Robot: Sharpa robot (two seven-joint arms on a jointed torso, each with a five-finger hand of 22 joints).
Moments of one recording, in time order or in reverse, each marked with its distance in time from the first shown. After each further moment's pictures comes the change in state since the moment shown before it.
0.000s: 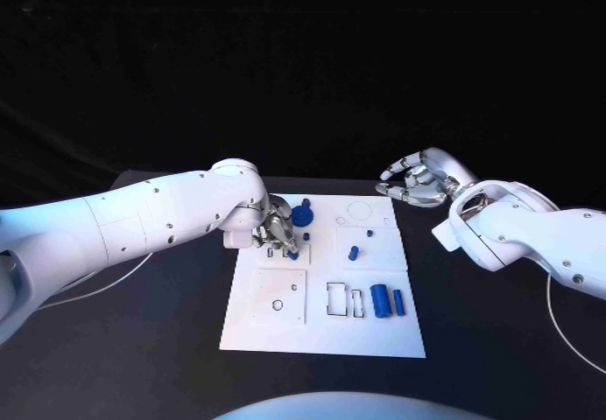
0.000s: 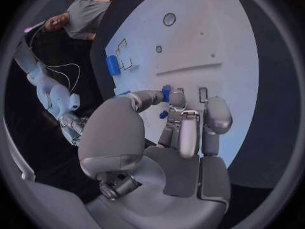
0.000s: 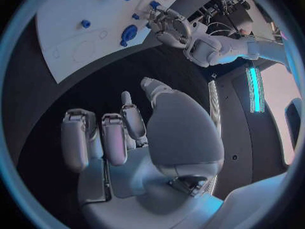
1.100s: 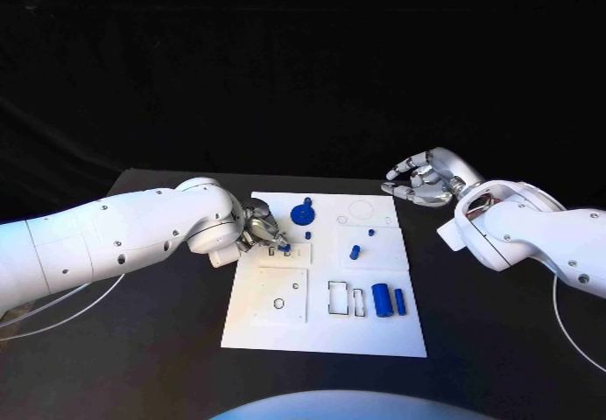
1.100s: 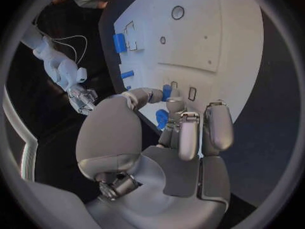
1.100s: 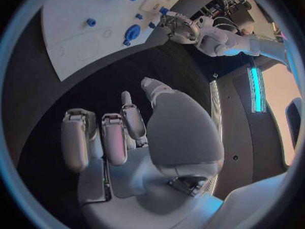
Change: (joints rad) left arm -0.034 -0.193 -0.006 0.203 0.119 -0.342 0.024; left_hand -0.037 -0.044 -0.014 -0.014 0.270 0.029 0.028 0.010 0.000 0.059 0.027 0.080 0.114 0.002 -0.030 0.023 0.001 -0.021 0.087 -0.026 0.075 0.127; right arm -0.002 -0.015 -0.002 -0.006 0.003 0.000 0.001; right_hand 0.000 0.000 0.000 0.006 0.000 0.000 0.000 0.000 0.001 0.000 0.000 0.000 0.000 0.000 0.000 0.000 0.001 0.000 0.000 0.000 -0.005 0.000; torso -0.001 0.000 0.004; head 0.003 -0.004
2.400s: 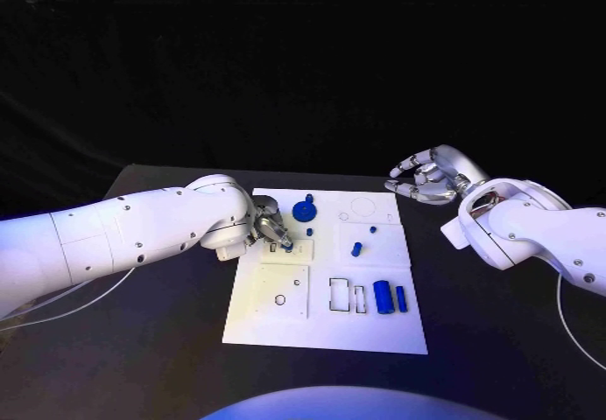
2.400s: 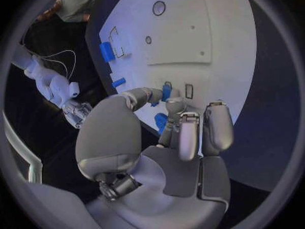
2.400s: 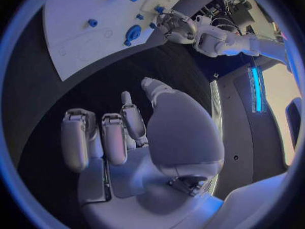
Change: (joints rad) left arm -0.004 0.053 -0.003 -0.038 -0.150 0.048 -0.017; left_hand -0.011 -0.004 0.000 0.000 0.011 0.003 -0.003 -0.004 0.000 0.009 -0.003 0.007 0.009 -0.002 -0.002 0.000 0.000 0.000 0.000 0.000 0.000 -0.002; right arm 0.000 -0.001 0.000 0.001 0.001 0.000 0.000; right_hand -0.004 -0.004 0.000 0.000 0.004 0.000 0.000 0.002 0.000 0.000 0.000 0.000 0.000 0.000 0.000 0.000 0.000 0.000 0.000 0.000 0.000 0.000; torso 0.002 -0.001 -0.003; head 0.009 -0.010
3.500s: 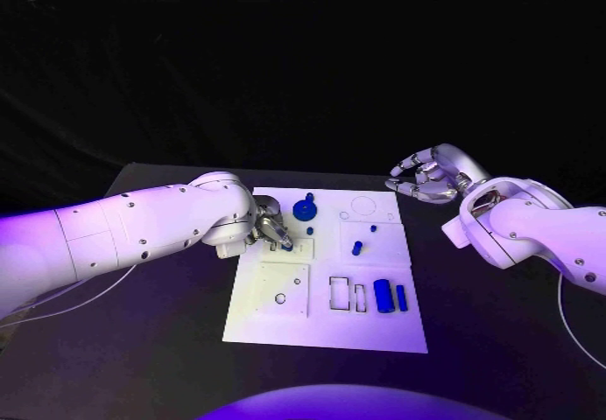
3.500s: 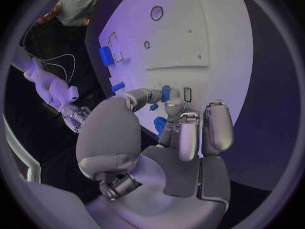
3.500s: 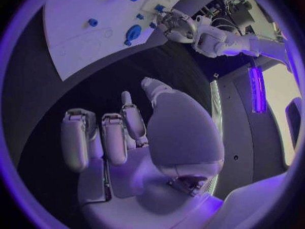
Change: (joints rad) left arm 0.002 0.013 0.000 -0.017 -0.007 0.052 -0.006; left_hand -0.045 0.046 0.000 0.000 -0.012 0.002 -0.003 0.011 0.000 0.016 0.010 0.041 0.048 0.002 -0.005 0.013 0.000 0.000 0.004 -0.004 0.000 0.006; right arm 0.000 -0.001 0.000 0.000 0.000 -0.001 0.000; right_hand 0.000 0.000 0.000 0.000 0.000 0.000 0.000 0.002 0.001 0.000 0.000 0.000 0.000 0.000 0.000 0.000 0.000 0.000 0.000 0.000 0.000 0.000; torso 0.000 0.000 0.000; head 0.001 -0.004
